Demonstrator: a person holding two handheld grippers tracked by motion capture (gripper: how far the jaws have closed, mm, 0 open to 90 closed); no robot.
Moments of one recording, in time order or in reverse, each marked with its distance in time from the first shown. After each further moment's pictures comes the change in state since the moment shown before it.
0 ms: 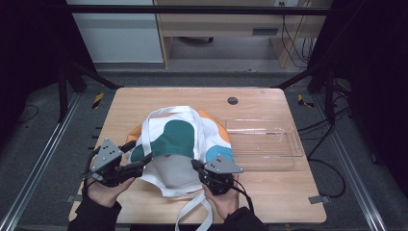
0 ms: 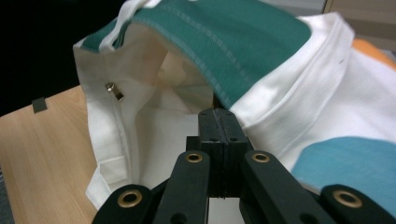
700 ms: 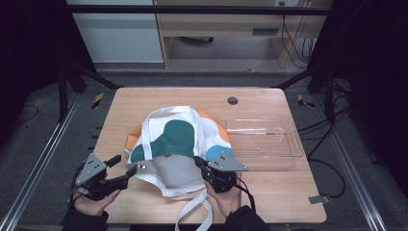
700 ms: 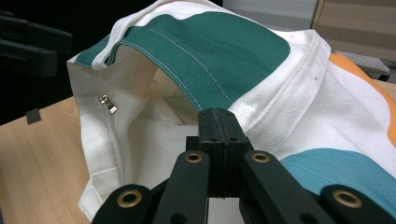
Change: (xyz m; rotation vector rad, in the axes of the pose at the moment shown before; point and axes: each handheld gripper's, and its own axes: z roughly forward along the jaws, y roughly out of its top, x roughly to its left) left arm 0.024 -0.058 -0.023 0.057 0.048 -0.066; right arm -0.006 0.008 -0.006 -0.029 -0.025 0.008
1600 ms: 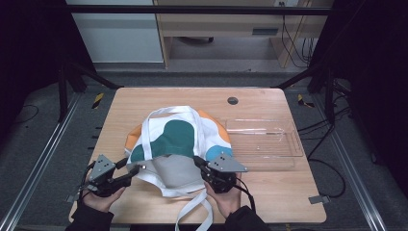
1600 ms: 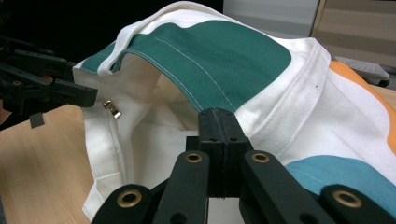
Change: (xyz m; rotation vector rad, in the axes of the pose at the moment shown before) left arm 0.009 -0.023 0.028 0.088 0.000 0.003; right arm 0.002 0.002 -0.002 -0.020 0.003 -0.006
